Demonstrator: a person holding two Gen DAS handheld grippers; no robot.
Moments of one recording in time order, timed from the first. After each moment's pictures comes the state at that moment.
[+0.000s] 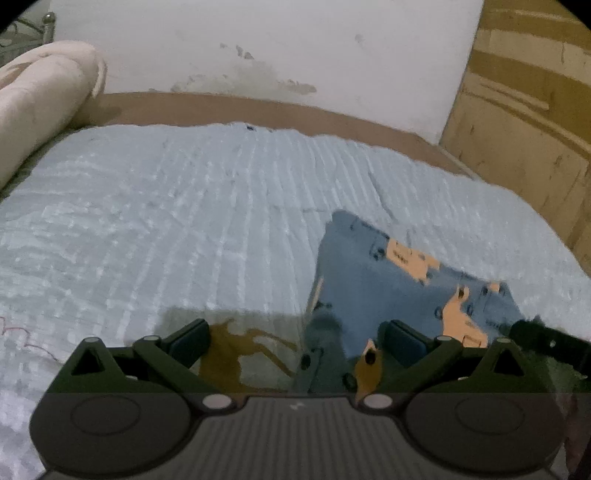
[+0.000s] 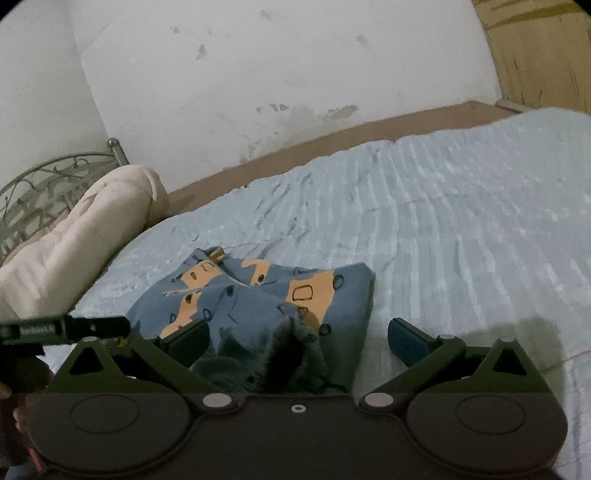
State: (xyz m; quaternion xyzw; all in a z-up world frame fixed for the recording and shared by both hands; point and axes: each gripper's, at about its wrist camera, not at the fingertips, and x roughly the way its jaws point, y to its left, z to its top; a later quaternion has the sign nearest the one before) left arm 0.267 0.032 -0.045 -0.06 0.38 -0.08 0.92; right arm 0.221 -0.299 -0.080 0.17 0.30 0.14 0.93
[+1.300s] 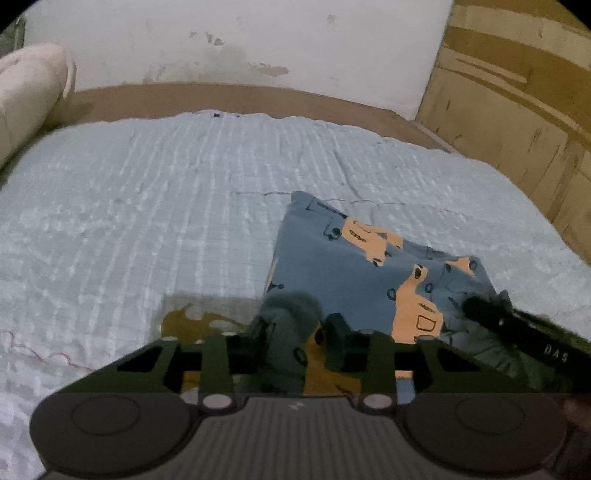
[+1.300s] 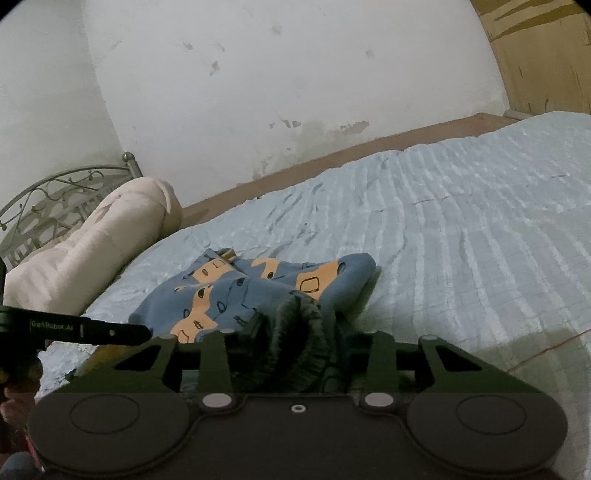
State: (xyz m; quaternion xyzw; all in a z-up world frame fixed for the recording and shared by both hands) left arm 0.259 0.012 -0.033 -0.03 0.40 -0.13 0.91; right arm 0.206 -0.297 -0.094 0.17 0.26 0.16 0.94
